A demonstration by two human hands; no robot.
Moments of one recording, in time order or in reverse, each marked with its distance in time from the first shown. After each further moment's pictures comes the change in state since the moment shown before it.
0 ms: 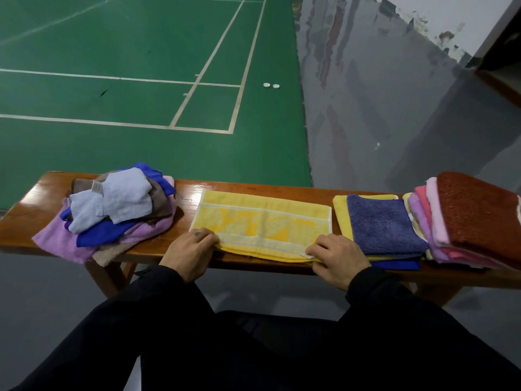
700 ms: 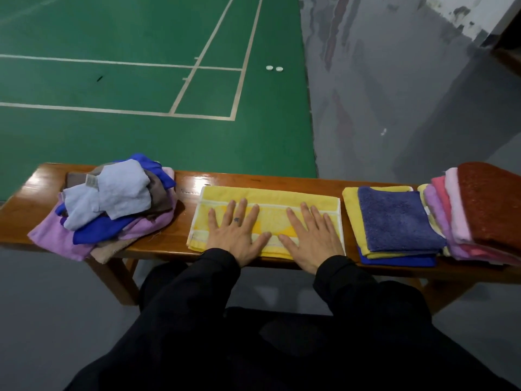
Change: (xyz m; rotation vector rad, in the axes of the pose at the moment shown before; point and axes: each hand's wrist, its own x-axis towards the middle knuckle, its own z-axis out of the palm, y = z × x) left_hand 0.069 0.064 0.040 0.096 -0.379 -0.365; right_hand 0.061 -0.046 0.034 0.049 -0.382 0.422
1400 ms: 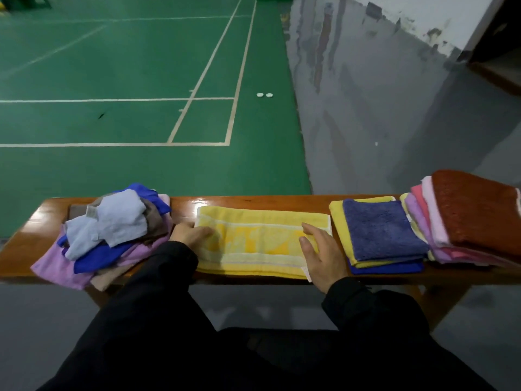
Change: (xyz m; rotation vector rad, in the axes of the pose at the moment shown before) left_hand 0.024 -0.073 -0.065 -0.902 -0.025 -0.615; right_hand -0.035 0.017 -0.016 0.790 0.393 0.093
